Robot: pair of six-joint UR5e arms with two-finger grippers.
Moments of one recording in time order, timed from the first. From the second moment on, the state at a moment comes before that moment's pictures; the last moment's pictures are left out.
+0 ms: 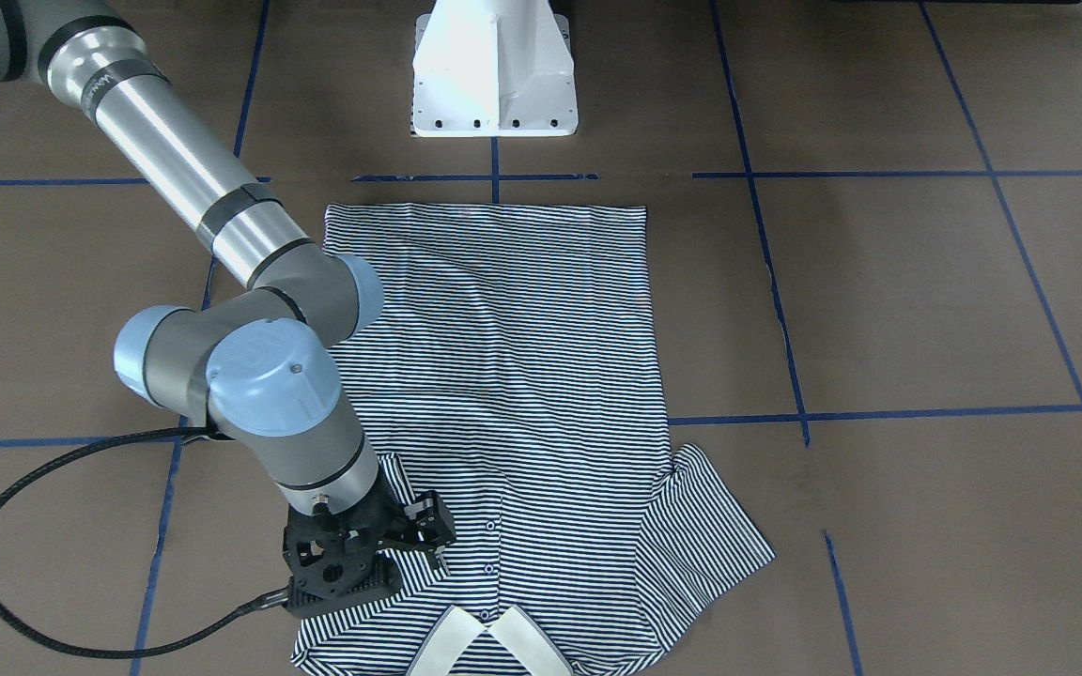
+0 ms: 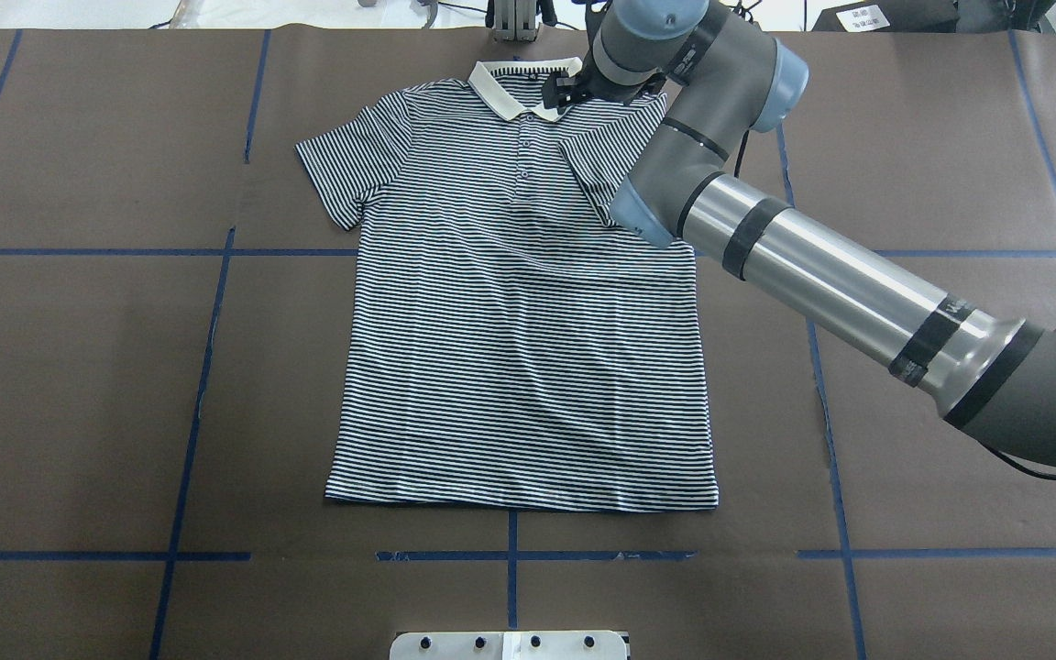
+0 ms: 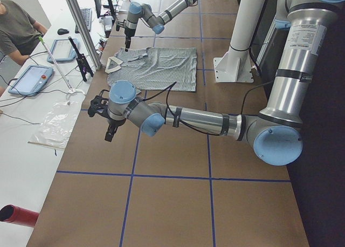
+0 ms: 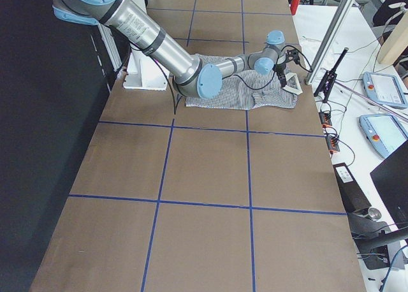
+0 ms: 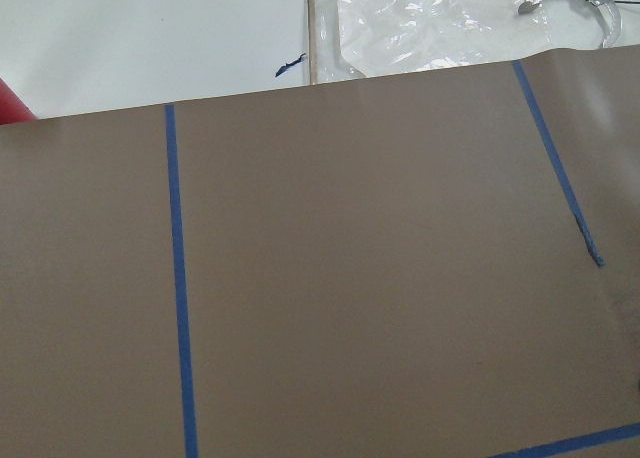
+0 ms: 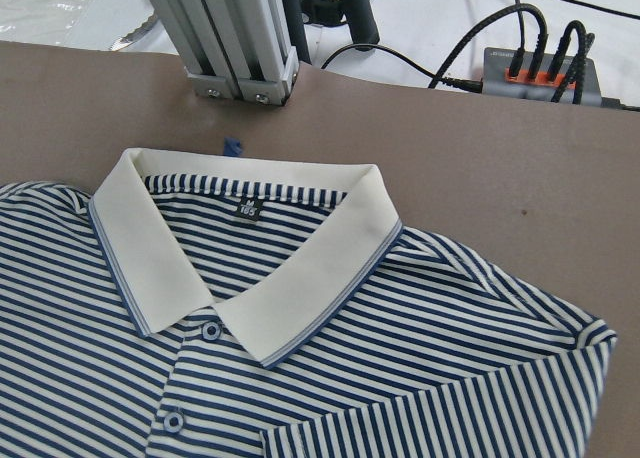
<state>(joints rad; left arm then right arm) -1.44 -1.80 -1.51 -2.09 -2.34 -0.42 0.89 -0.55 0.87 -0.99 1.98 0.86</state>
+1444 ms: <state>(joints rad) -0.85 -2.28 -1.05 -2.36 -1.67 -1.20 1.09 -0.94 1.42 -1.50 2.31 0.57</state>
